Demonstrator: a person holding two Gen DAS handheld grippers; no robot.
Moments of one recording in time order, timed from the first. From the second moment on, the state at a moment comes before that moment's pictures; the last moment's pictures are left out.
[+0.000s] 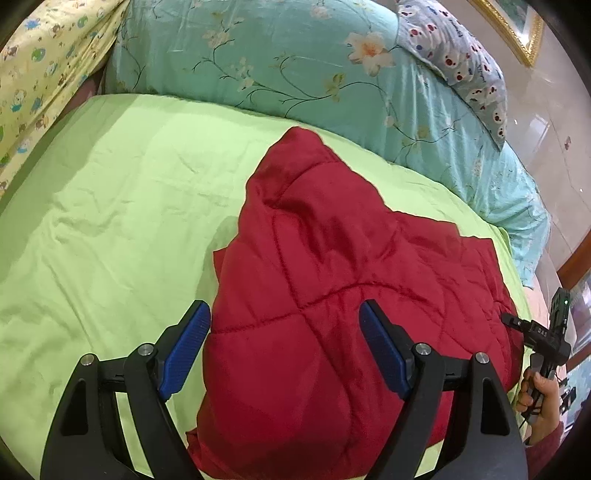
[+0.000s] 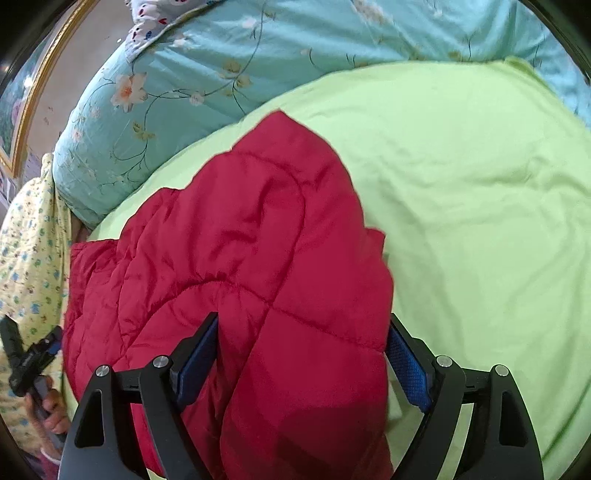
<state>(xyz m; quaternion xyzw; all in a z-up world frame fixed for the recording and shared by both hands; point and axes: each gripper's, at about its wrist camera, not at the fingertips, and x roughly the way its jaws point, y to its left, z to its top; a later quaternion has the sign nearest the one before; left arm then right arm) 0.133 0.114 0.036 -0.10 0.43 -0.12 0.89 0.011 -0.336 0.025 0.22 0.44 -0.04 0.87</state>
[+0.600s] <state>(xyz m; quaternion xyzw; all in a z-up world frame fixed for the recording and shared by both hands) 0.094 0.054 0.045 -0.05 0.42 -0.18 0.89 -0.010 -0.301 0.068 0.17 0.40 -0.03 0.90</state>
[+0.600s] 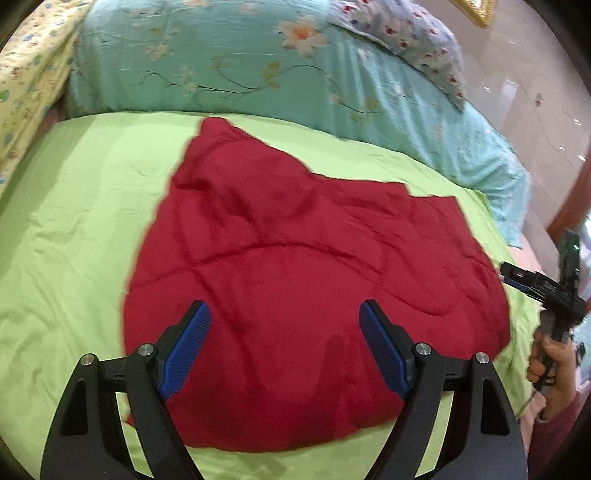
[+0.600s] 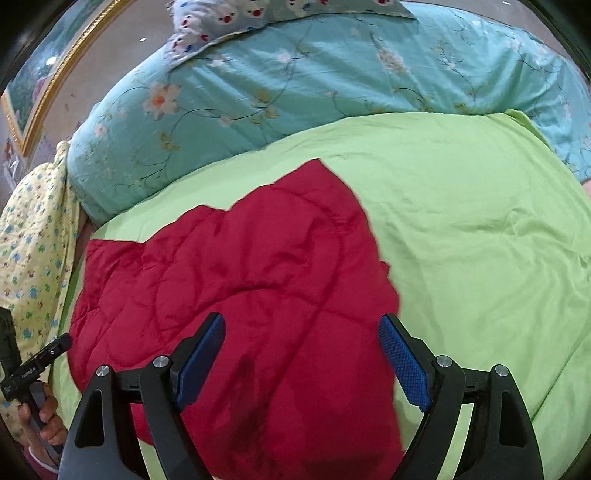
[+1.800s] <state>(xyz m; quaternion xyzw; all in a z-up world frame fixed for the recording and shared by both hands) 0.123 0.010 0.008 0.04 0.42 -0.15 0.90 0.036 -0.226 0.037 0.05 0.45 -0.01 0.89</state>
